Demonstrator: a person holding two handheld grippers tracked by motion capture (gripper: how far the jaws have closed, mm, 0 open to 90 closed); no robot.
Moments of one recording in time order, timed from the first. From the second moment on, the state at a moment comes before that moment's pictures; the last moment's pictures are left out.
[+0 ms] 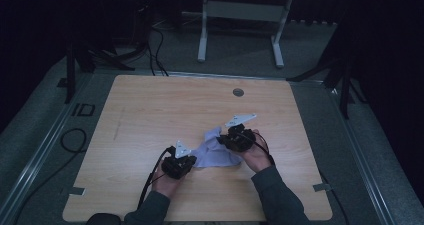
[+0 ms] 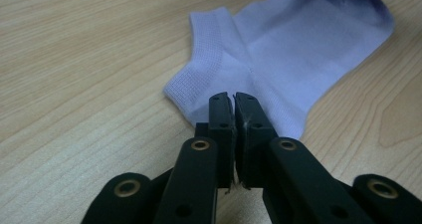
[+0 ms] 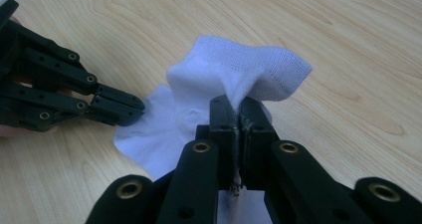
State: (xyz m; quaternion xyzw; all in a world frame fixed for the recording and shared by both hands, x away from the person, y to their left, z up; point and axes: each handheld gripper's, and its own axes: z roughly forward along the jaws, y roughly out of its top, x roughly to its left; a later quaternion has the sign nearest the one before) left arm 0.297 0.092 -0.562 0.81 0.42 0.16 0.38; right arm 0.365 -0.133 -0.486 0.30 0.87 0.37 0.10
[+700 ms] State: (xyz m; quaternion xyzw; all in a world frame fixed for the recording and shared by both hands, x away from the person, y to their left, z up) left arm 0.309 0.090 -0.529 0.78 0.42 0.12 0.45; right arm 0.360 -0.122 -0.488 0.29 0.88 0.37 0.10
